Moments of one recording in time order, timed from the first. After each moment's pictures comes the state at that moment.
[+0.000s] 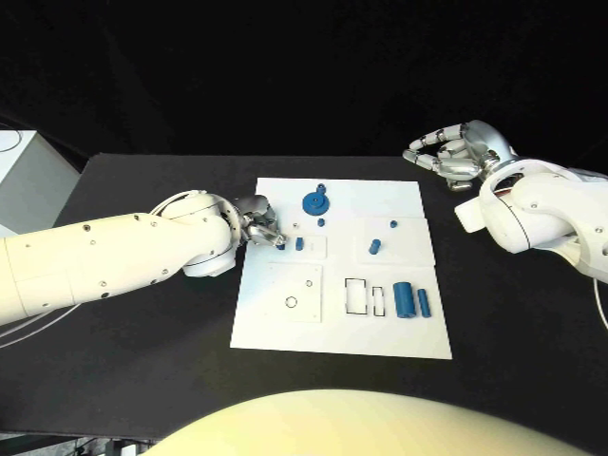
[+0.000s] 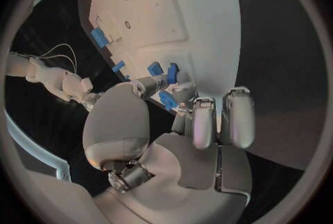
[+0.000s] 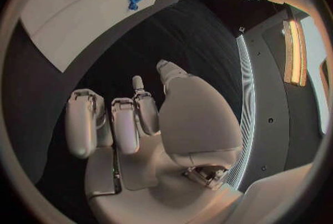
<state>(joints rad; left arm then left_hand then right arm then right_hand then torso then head) 1.18 -0.79 -0.11 1.52 -1.19 -0.16 -0.49 0.99 -0.24 0.81 0.13 0.30 0.92 0.02 0.77 0.85 1.30 -0.05 1.15 0.83 1.46 -0.09 1.56 1.31 0.07 1.42 0.02 1.46 1.31 1.31 -0.84 -0.15 1.45 -0.65 -0.57 0.04 1.31 -0.16 0.21 0.29 0.30 0.87 0.16 0.20 0.34 1.41 0.08 1.38 1.31 1.47 0.00 1.50 1.31 0.04 1.47 0.10 1.36 1.31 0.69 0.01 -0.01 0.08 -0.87</state>
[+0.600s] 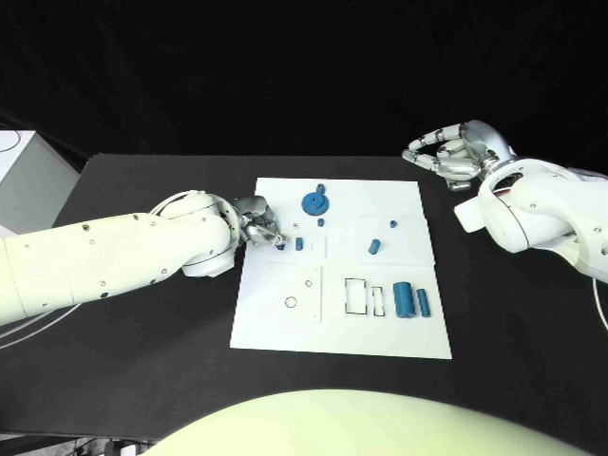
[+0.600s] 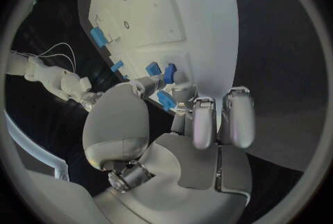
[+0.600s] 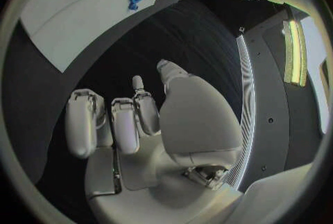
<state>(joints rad) 1.18 -0.79 -0.11 1.52 -1.18 -0.16 -0.50 0.97 -0.24 0.73 0.18 0.30 0.93 0.01 0.77 0.84 1.30 -0.05 1.15 0.83 1.46 -0.09 1.56 1.31 0.07 1.42 0.02 1.46 1.31 1.31 -0.84 -0.15 1.45 -0.65 -0.57 0.04 1.30 -0.16 0.21 0.29 0.30 0.87 0.16 0.20 0.34 1.41 0.08 1.38 1.31 1.47 0.00 1.50 1.31 0.04 1.47 0.10 1.36 1.31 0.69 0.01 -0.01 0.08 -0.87</state>
